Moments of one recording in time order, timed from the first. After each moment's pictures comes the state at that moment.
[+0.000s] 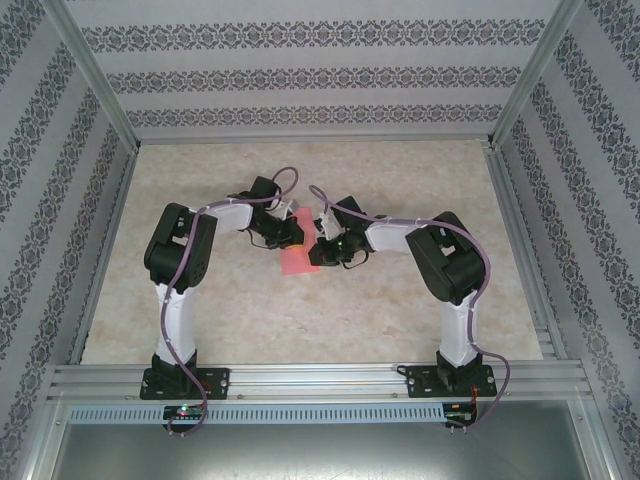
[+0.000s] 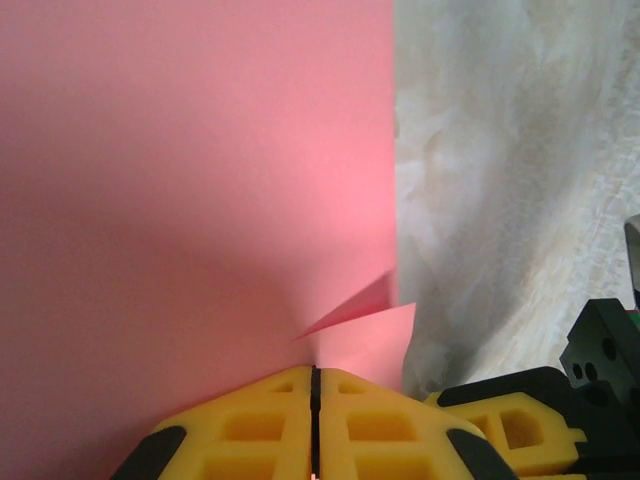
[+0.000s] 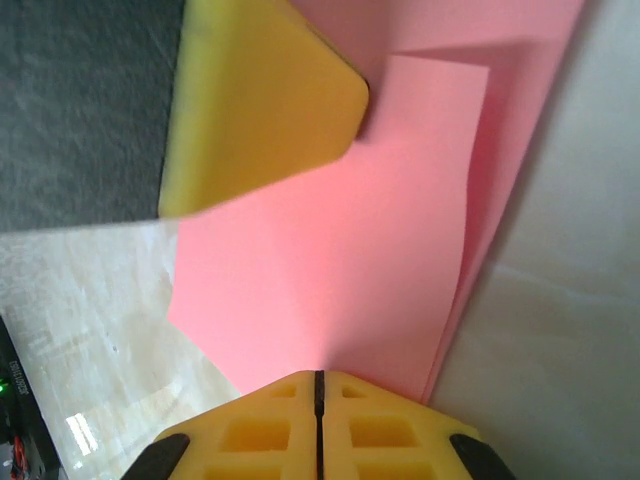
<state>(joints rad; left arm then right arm) -0.30 2.10 1.33 -0.44 0.68 -0.39 0.54 2.00 1.11 -0.18 -0.66 0.42</state>
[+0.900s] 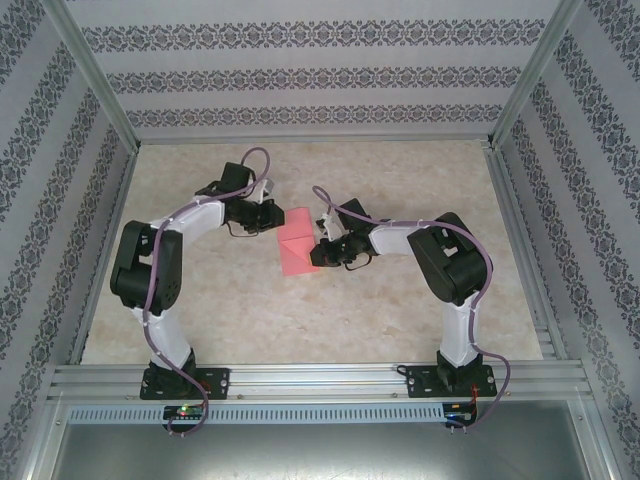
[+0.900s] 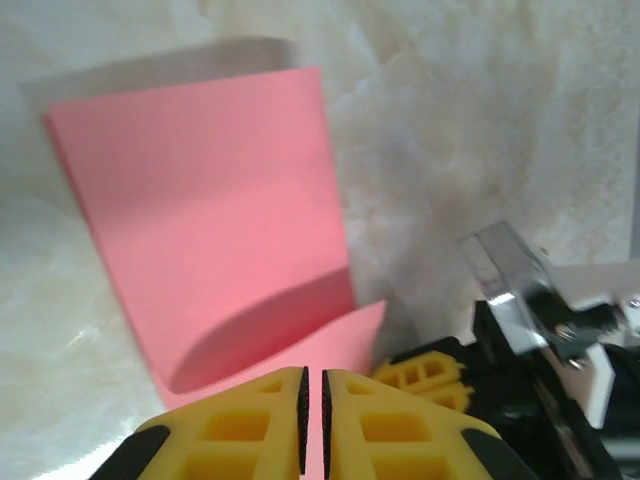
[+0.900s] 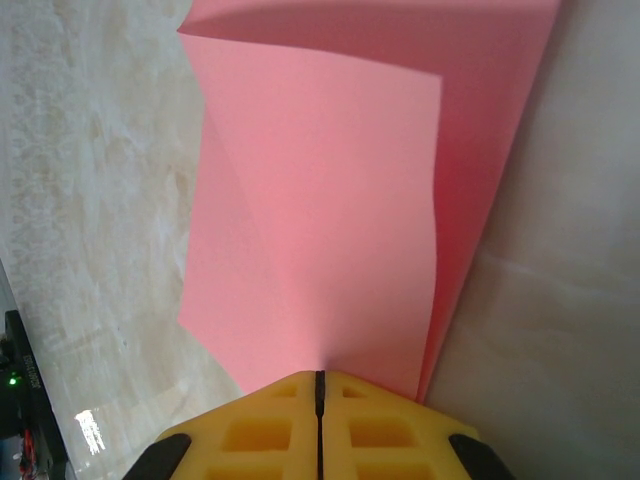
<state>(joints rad) -0.26 1.84 1.21 -0.39 0.61 -0.45 0.54 1.99 1.07 -0.11 -0.69 0.43</state>
